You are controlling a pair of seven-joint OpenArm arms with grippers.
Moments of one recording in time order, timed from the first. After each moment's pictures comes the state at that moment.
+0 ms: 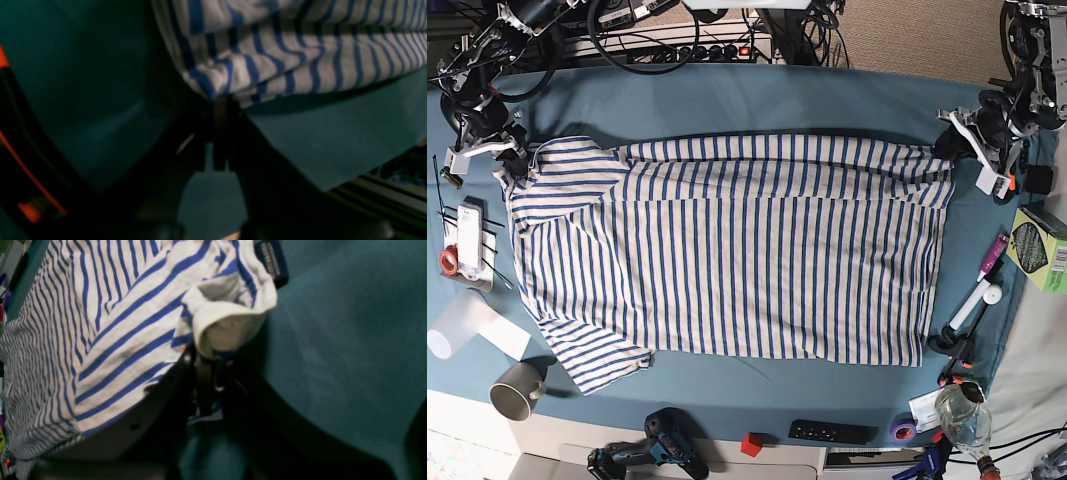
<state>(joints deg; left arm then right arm) 21.1 -28.0 -13.7 93.7 -46.7 -26.8 50.5 -6.4 12.9 57.7 81.8 45.4 32.8 -61.7</state>
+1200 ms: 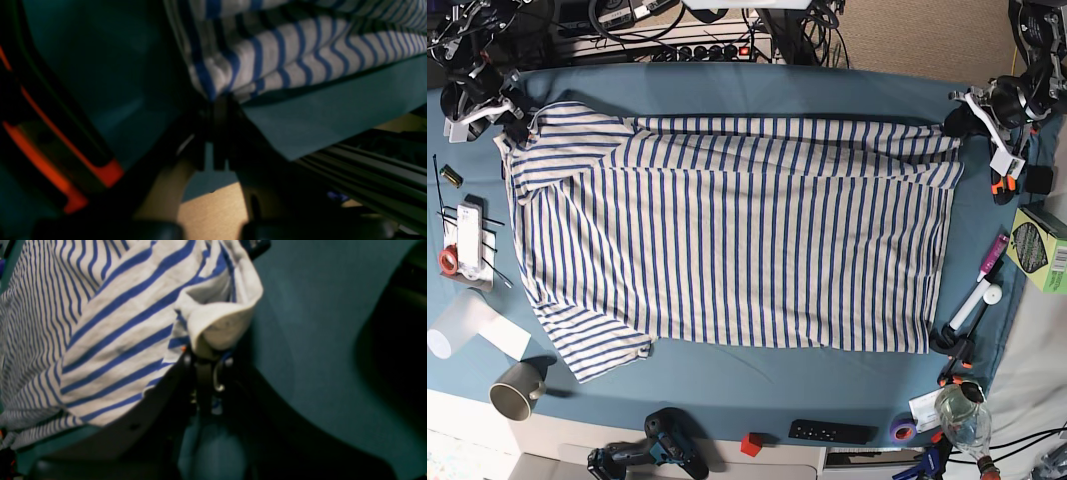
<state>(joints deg) 25.2 -27.7 -20.6 93.5 -54.2 -30.6 58.3 -17.0 15.9 57.6 81.9 53.7 34.7 -64.8</state>
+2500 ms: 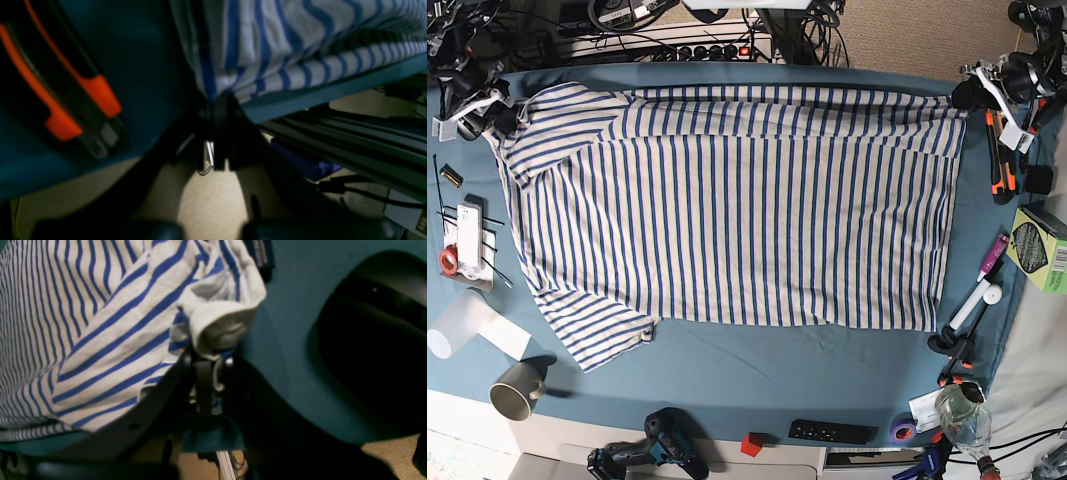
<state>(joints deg) 31.6 -27.7 -25.7 94.2 -58.0 -33.4 61.7 -21.0 19.8 57.5 85.6 54.2 35.6 -67.6</state>
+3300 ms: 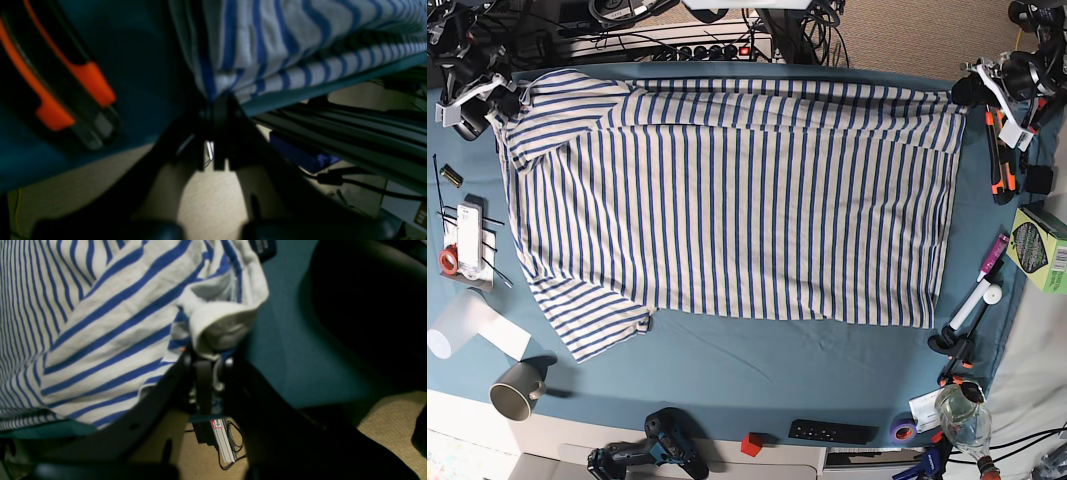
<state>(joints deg) 31.5 -27.7 -25.9 94.2 -58.7 -33.5 64.3 -24.8 19.9 57.5 85.6 55.0 35.6 -68.0</state>
